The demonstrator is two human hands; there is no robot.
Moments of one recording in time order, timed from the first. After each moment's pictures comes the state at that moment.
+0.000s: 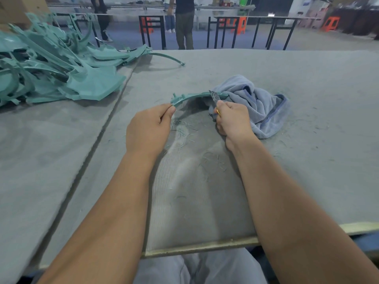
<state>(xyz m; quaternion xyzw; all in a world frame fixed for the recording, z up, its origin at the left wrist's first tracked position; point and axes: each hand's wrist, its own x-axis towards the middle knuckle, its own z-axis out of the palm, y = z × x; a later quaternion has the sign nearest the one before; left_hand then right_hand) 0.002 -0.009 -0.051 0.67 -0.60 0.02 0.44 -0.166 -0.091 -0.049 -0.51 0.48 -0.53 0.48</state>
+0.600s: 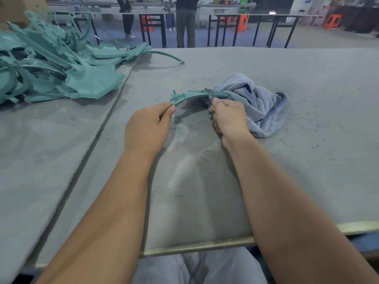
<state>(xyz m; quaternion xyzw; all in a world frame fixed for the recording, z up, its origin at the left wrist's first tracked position) 0.001 -0.008 -0.052 0.67 -0.60 0.01 0.44 -0.159 -0.090 -0.049 -0.52 0.50 -0.51 0.47</state>
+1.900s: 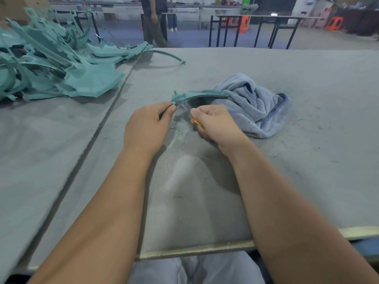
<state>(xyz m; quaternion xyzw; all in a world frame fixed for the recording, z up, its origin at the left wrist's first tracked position) 0.003 -0.011 -0.051 0.67 -0.59 0.00 0.45 -0.156 -0.071 -0.046 -0.64 0.41 -0.41 0.51</state>
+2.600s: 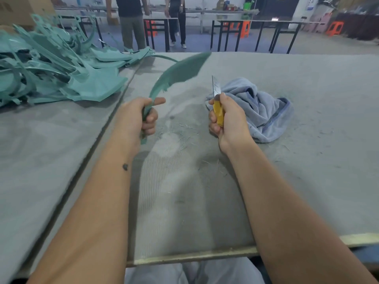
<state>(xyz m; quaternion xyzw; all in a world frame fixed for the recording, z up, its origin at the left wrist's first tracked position) 0.022 -0.010 -0.023 0.51 -0.38 -0.44 0.63 -0.159 -0.074 -0.035 -0.42 0.37 -0.54 0.63</state>
